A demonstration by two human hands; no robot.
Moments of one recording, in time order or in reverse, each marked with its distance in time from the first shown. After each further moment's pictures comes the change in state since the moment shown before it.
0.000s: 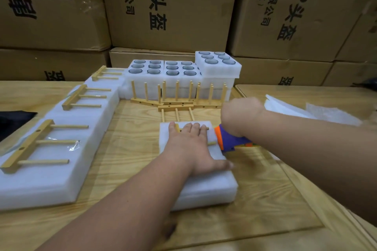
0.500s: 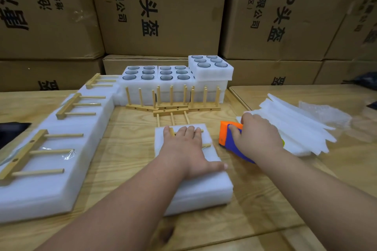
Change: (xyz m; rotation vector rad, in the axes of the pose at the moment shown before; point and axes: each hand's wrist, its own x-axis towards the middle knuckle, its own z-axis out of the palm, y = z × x) left_hand 0.002 -0.002 0.004 0.015 0.007 0.008; right_hand -0.039 0.013 0.078 0.529 0.259 0.425
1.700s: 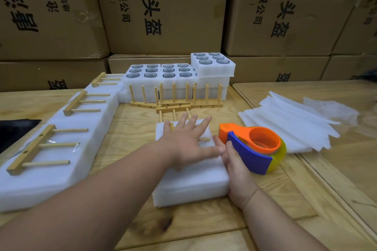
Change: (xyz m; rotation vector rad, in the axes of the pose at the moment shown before) left_hand -0.005 -0.009 -0.012 -0.234 -0.002 0.079; right_hand -0.093 -0.040 0.034 1.930 -0.607 0.130
